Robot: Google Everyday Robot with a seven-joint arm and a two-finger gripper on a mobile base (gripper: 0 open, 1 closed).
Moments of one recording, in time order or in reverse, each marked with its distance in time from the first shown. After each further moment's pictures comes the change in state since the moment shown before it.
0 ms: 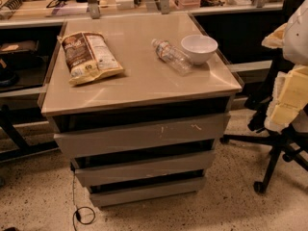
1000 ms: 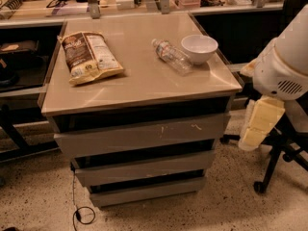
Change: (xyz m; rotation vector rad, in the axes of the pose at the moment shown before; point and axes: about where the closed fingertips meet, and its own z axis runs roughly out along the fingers) arm -0.007 0.018 0.067 -0.068 -0.021 0.020
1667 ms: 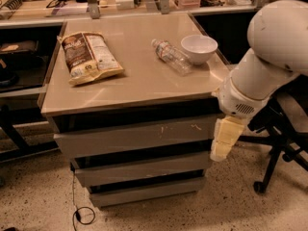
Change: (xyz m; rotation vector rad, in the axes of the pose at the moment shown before) arm -0.020 0.002 0.090 -0.089 -0.018 -0.043
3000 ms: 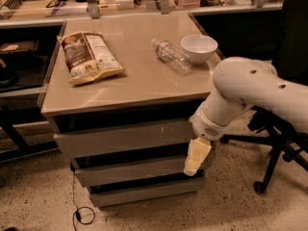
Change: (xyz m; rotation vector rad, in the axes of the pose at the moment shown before) arm -0.021 0.006 0.123 -0.146 -0.081 0.045
